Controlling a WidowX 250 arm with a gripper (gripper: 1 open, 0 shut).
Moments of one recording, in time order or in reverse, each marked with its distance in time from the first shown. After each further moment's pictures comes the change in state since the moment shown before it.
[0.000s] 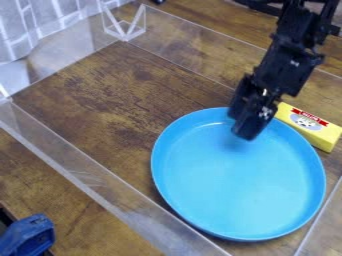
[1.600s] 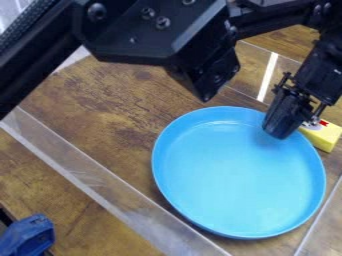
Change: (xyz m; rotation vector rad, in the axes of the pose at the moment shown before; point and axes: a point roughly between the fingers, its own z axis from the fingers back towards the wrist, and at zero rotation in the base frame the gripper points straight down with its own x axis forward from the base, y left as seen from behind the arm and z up) arm 0.033 -0.014 0.023 -0.047 0.045 0.160
